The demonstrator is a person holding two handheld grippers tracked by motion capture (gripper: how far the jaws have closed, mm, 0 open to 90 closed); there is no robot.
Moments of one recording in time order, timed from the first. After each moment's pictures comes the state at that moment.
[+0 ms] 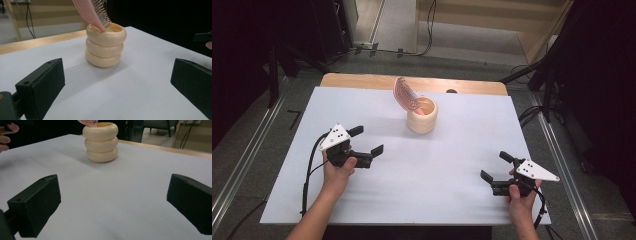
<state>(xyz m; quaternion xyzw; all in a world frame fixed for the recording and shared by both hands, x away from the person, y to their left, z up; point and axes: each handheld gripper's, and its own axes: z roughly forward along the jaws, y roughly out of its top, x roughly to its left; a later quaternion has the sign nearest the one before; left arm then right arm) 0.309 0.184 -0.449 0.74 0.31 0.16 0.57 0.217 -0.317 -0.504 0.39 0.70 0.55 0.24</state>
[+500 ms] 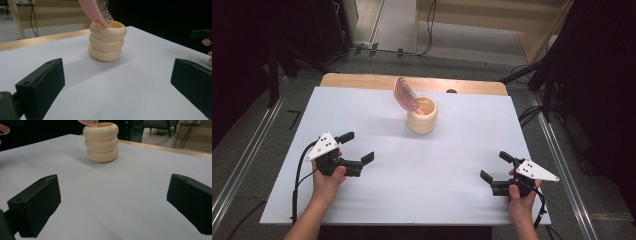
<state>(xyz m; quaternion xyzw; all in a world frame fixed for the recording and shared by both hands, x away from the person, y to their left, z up) 0.289 0.208 -0.453 0.74 0.32 0.17 0.57 0.217 -0.316 -0.504 0.39 0.70 0.55 0.24</state>
